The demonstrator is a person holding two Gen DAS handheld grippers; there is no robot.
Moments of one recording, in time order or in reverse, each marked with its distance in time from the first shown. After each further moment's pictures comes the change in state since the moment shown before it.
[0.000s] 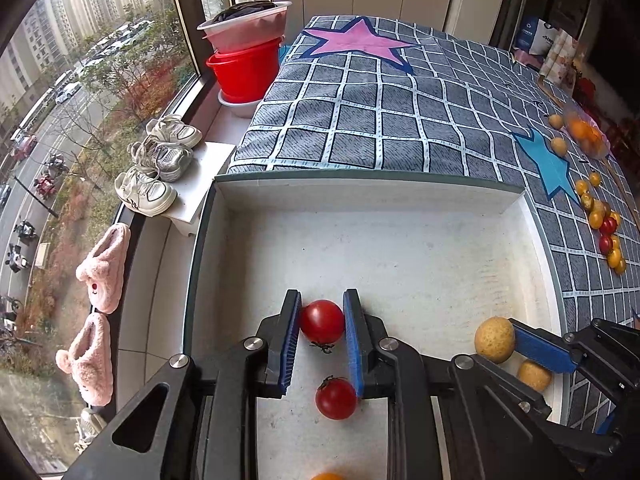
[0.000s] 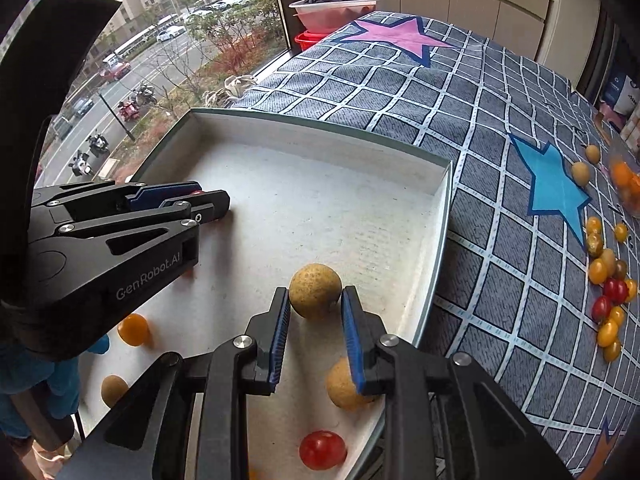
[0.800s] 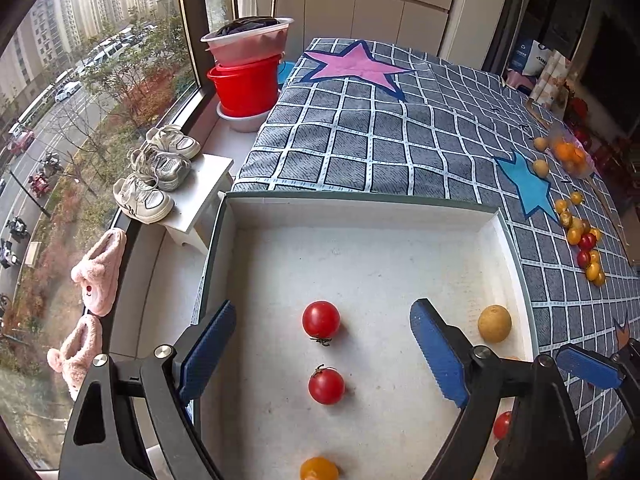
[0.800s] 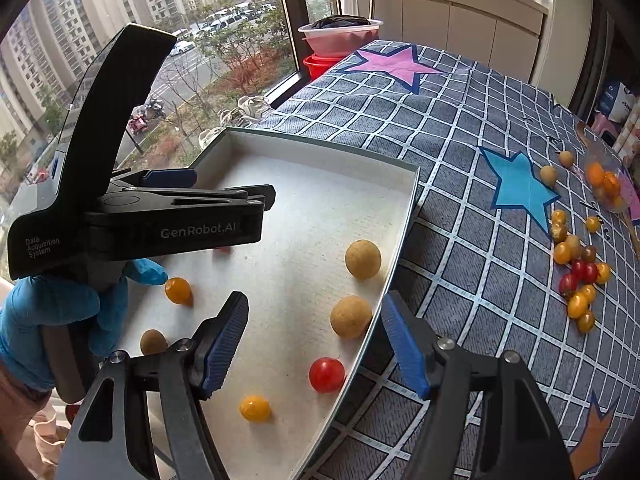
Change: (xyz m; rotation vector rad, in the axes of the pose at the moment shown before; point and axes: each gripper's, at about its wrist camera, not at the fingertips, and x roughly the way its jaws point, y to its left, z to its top) left arm -0.024 0.003 -0.003 -0.026 -0.064 -0.041; right arm -0.061 -0.004 -0.027 0.005 -0.077 0.017
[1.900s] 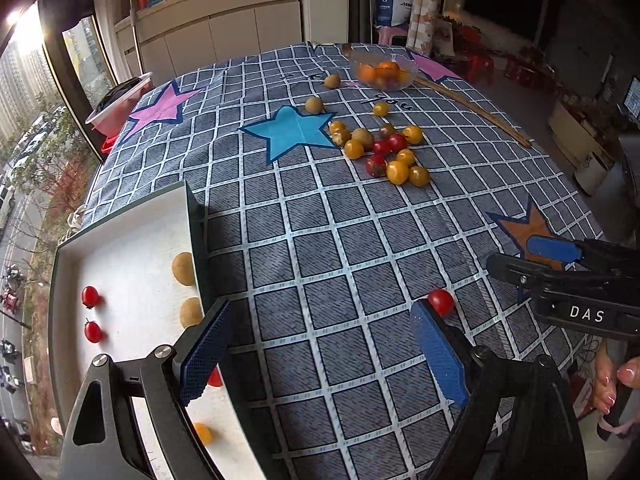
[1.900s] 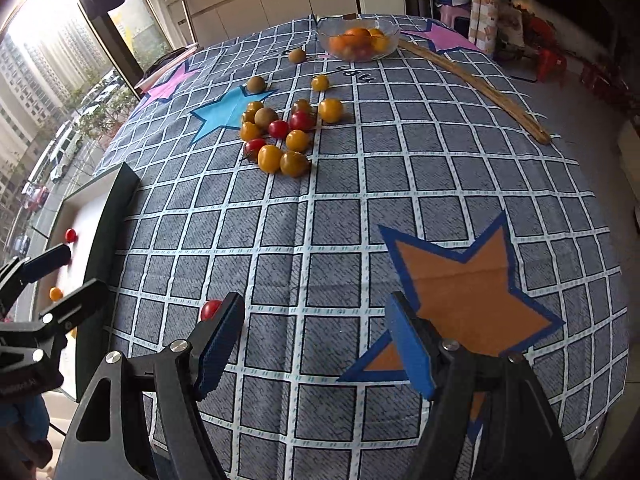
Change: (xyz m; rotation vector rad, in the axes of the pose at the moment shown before) left arm -0.058 -0.217 -0.079 0.374 -0.028 -0.147; right arm -0.081 -0.216 -0.135 0.502 -0.036 -0.194
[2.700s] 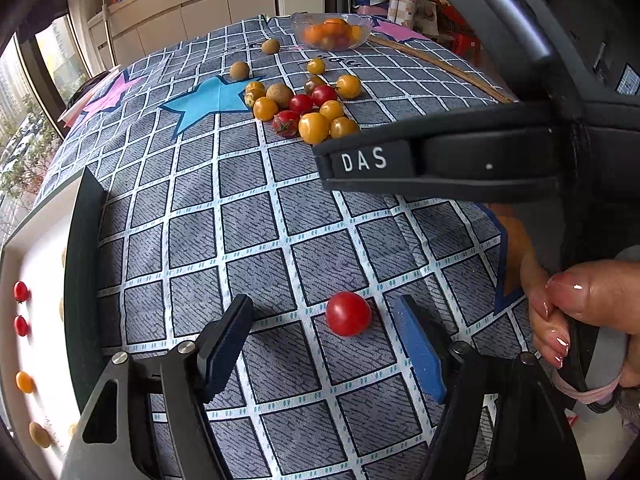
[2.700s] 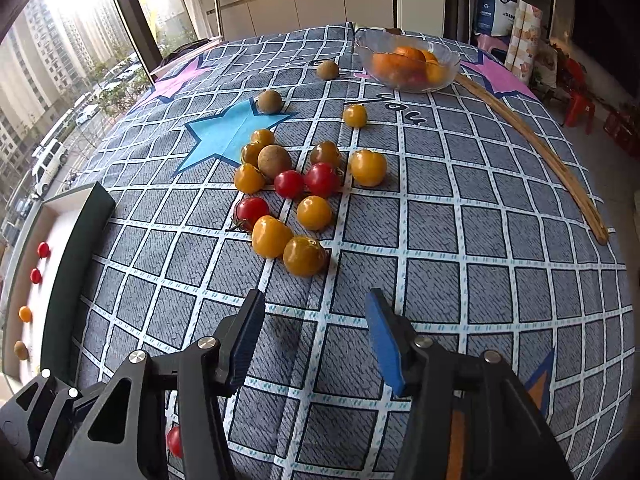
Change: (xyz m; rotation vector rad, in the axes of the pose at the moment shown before) left arm 0.054 -0.067 -0.007 0.021 0.039 -0.033; right arm 0.066 0.026 0.066 -0.177 -0.036 -0.001
